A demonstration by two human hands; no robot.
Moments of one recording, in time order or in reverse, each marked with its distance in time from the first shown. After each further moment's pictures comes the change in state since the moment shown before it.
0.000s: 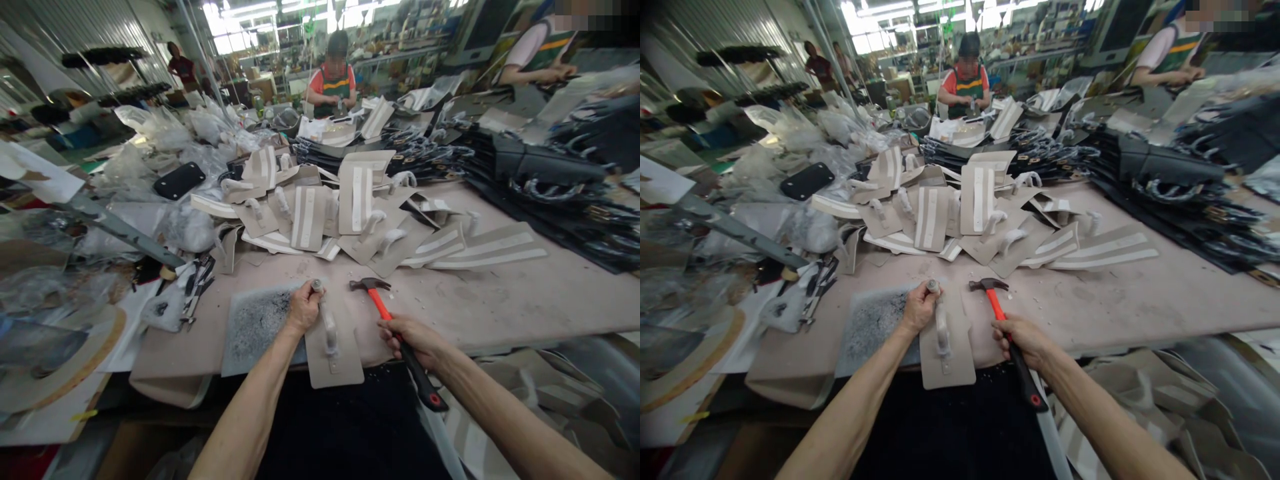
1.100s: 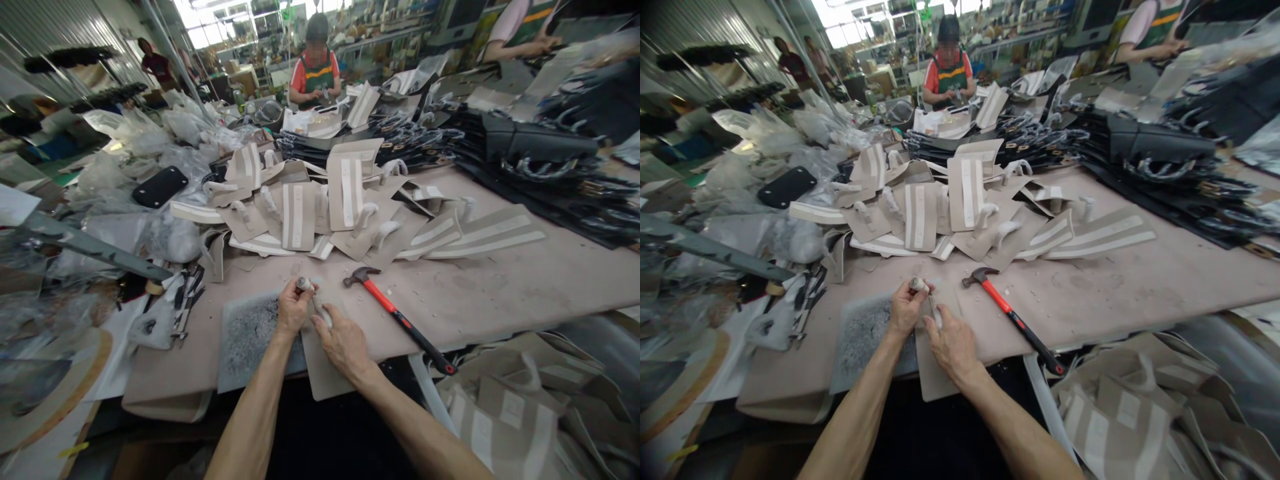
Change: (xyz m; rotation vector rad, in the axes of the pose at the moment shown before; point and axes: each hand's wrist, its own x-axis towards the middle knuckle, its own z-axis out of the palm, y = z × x) left_hand 0.011 -0.006 0.000 -0.340 0.079 -0.175; right_hand 0.006 -0.062 0.118 -0.471 0.332 -0.208
